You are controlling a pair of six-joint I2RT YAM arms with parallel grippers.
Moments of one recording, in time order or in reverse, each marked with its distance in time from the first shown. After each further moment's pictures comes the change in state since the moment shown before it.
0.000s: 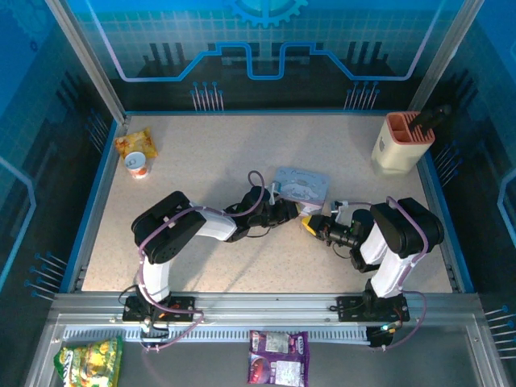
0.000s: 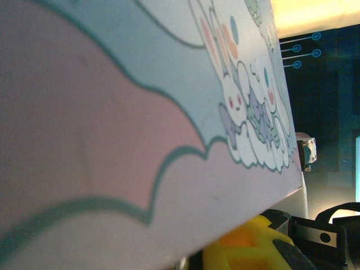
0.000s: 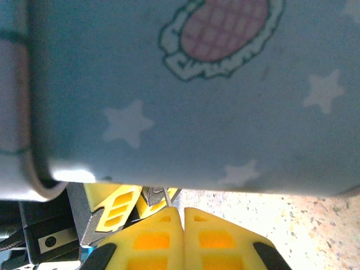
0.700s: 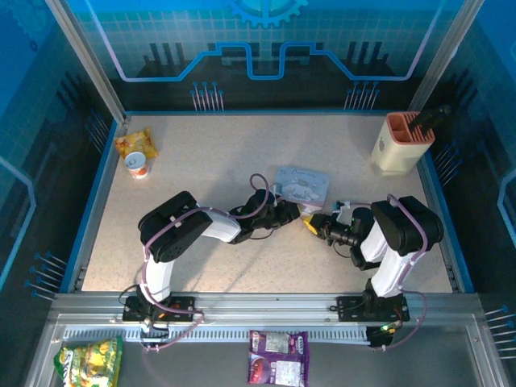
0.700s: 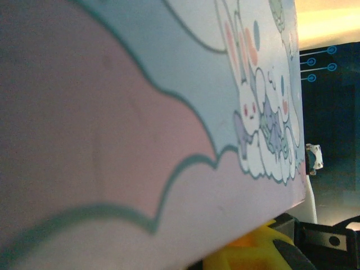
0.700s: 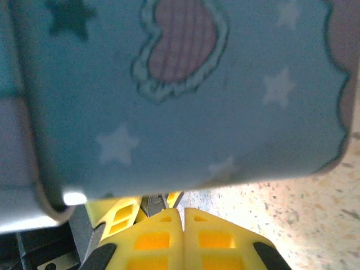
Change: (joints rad) left arm -0.032 0.044 0.020 0.007 -0.080 -0.027; right arm -0.036 0.026 0.021 -0.059 0.018 0.007
